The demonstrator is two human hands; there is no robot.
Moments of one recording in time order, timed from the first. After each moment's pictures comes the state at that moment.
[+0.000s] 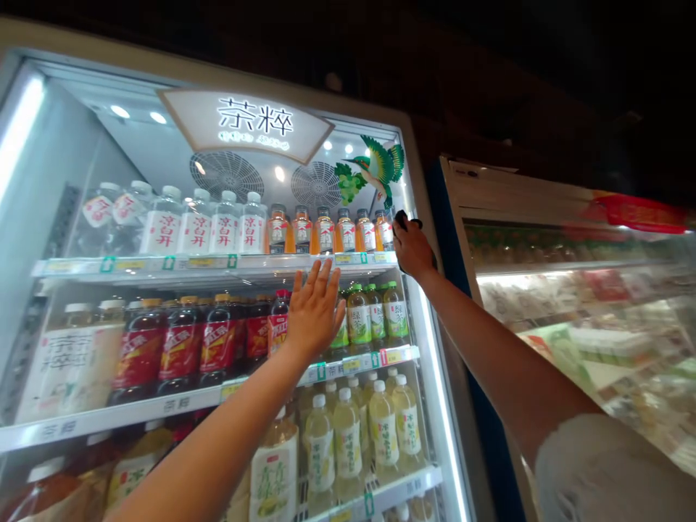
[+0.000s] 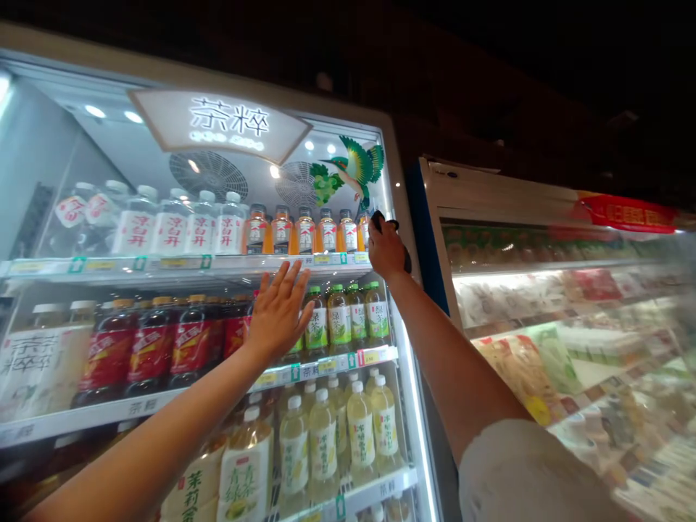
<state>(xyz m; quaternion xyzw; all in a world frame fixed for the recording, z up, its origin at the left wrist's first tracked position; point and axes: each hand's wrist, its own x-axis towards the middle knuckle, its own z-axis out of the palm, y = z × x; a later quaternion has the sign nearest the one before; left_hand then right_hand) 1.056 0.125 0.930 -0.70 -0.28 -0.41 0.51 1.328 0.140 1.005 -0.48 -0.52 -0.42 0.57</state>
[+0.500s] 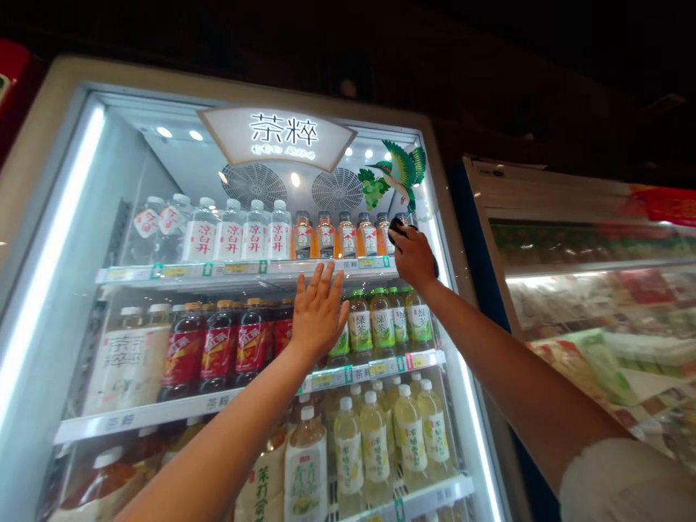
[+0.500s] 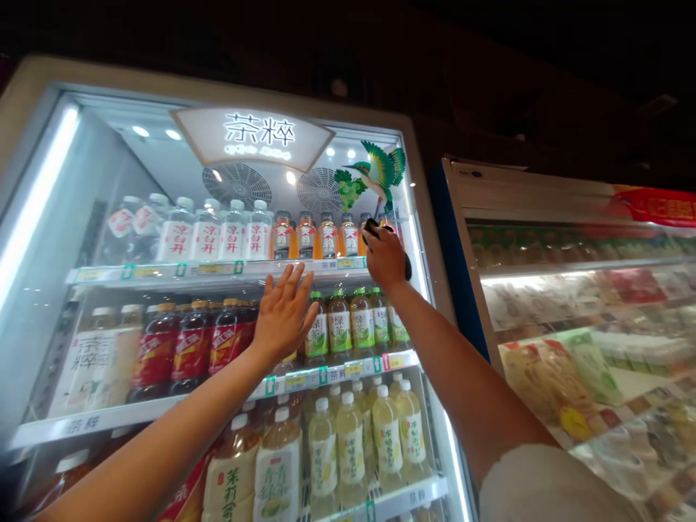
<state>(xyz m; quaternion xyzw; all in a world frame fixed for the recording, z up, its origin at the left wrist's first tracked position) 1.013 0.132 0.941 -0.69 -0.29 -0.42 0.52 1.271 0.143 1.001 -0.39 -0.54 -0.44 0.61</state>
